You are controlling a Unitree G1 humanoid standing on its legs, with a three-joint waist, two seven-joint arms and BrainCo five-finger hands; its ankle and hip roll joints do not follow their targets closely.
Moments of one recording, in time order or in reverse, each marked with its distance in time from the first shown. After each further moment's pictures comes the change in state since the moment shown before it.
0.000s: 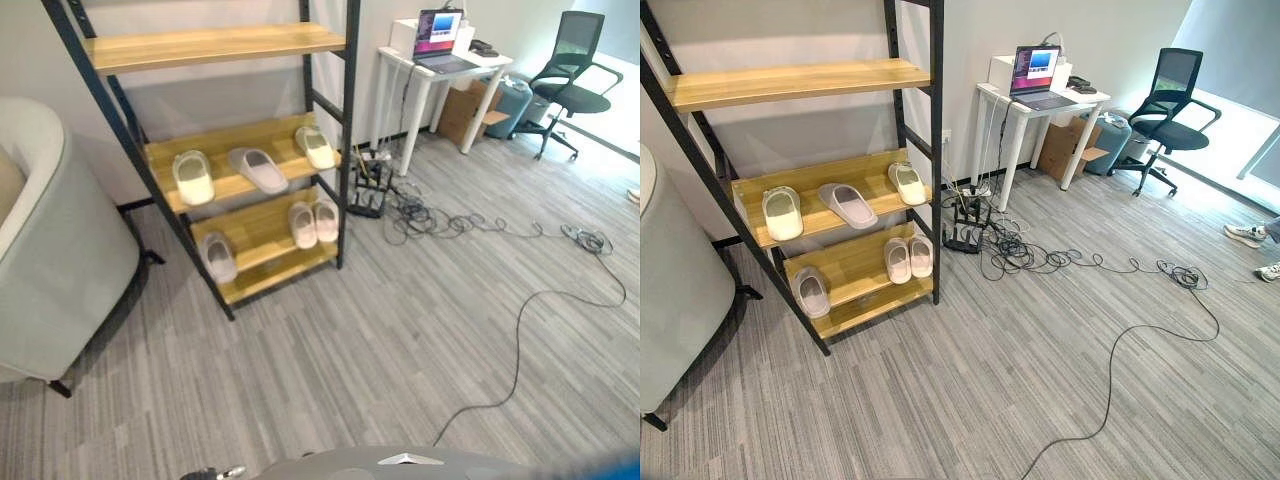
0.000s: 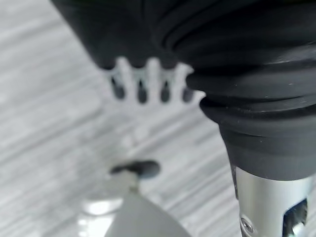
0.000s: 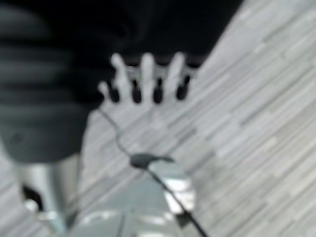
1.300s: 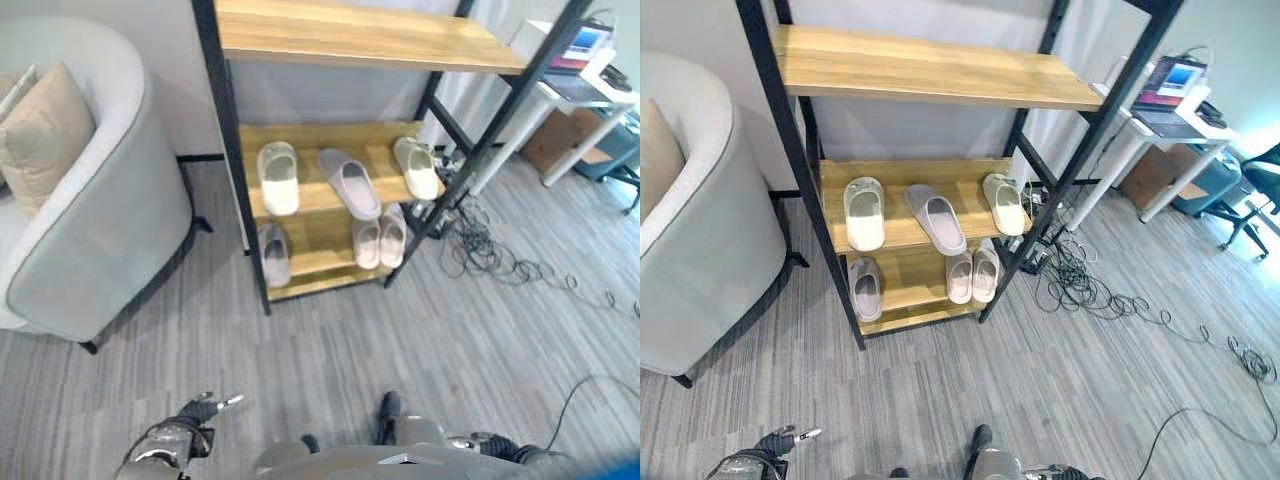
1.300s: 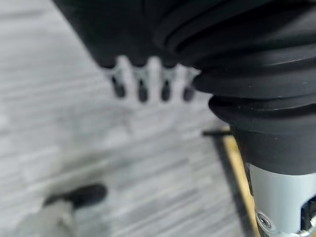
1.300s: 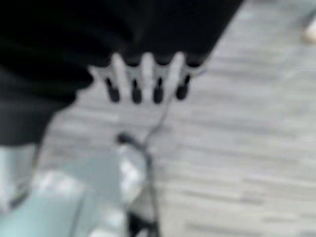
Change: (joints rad) left arm -0.128 0.024 -0.037 -0.085 -0.008 -0.035 0.082; right arm -0.078 -0.058 0.191 -0.172 -0.230 -0.043 -0.051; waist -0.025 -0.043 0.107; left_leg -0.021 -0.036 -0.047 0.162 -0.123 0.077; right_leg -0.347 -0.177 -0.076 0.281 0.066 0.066
